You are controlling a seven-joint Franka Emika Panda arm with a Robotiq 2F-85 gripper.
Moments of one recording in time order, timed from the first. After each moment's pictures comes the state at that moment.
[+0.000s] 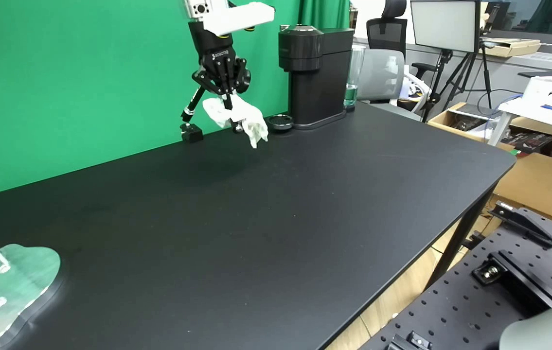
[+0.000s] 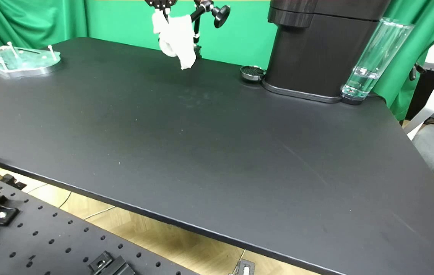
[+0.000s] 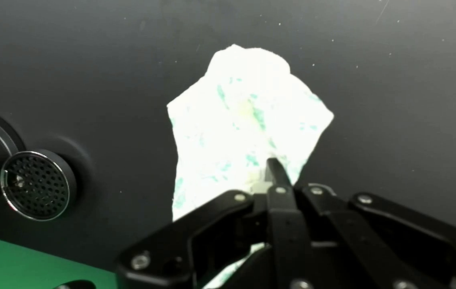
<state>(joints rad) 0.16 0.44 0.05 -1.76 -0.16 2.15 -0.02</state>
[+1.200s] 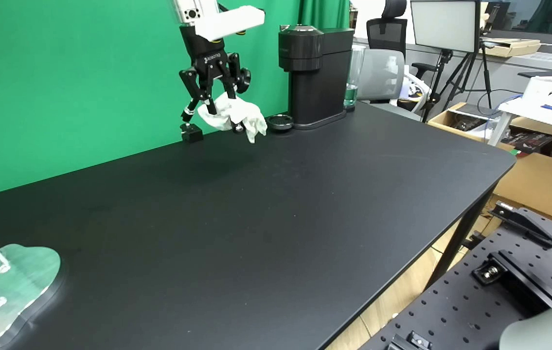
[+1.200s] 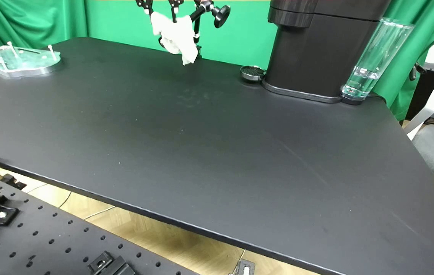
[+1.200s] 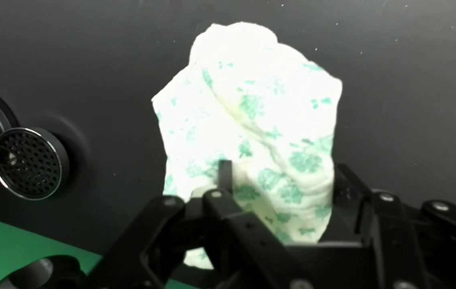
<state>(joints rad) 0.17 0.49 0.06 -1.70 -0.19 2.14 -0.02</state>
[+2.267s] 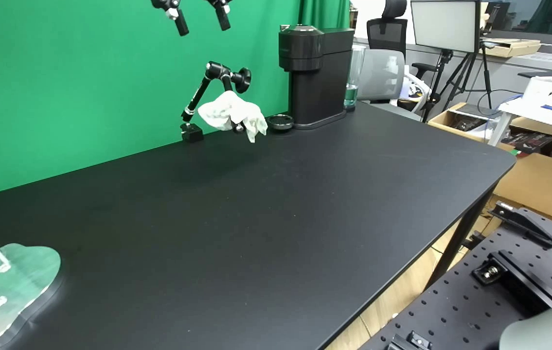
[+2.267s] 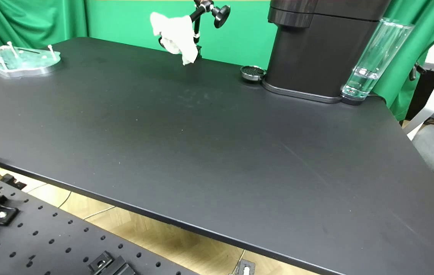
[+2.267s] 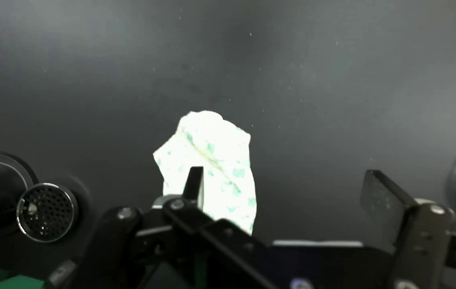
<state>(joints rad) 0.18 0.57 0.09 -1.15 -0.08 1.39 -0.08</state>
